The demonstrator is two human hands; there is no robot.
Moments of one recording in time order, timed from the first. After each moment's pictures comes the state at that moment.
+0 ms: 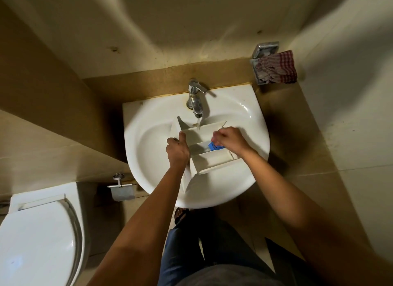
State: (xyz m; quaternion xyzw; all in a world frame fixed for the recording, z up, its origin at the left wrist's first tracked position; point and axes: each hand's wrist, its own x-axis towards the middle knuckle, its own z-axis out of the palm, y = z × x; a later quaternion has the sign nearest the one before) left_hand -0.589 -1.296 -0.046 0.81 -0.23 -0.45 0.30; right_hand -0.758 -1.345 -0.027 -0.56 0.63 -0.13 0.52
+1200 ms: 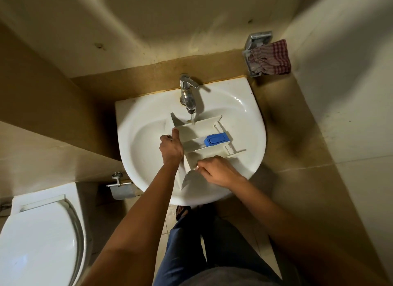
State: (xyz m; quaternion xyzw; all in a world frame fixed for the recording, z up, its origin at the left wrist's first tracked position) left_hand -0.592 -1.295 -0.043 0.81 -0.23 -0.43 0.31; right_hand -0.755 -1.258 -0.052 -0.86 0.43 -0.02 0.26
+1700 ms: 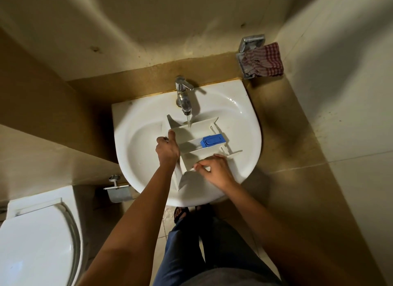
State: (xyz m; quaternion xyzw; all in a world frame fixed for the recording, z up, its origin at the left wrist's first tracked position) left_hand -0.592 -1.294 -0.039 0.82 -0.24 -0.43 0.31; right_hand -0.751 -1.251 -0.060 -0.75 0.55 -0.15 0.33
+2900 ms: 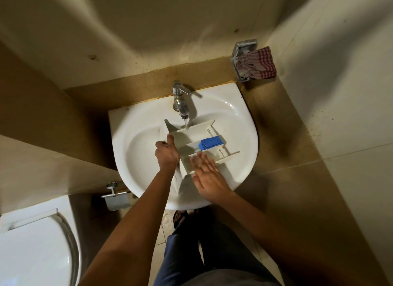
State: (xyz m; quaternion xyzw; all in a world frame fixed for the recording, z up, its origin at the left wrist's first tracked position) left_hand -0.593 -1.294 -0.040 0.81 -0.23 -0.44 0.30; right_hand -0.739 -1.220 -0.061 -0.82 0.52 0.00 0.24
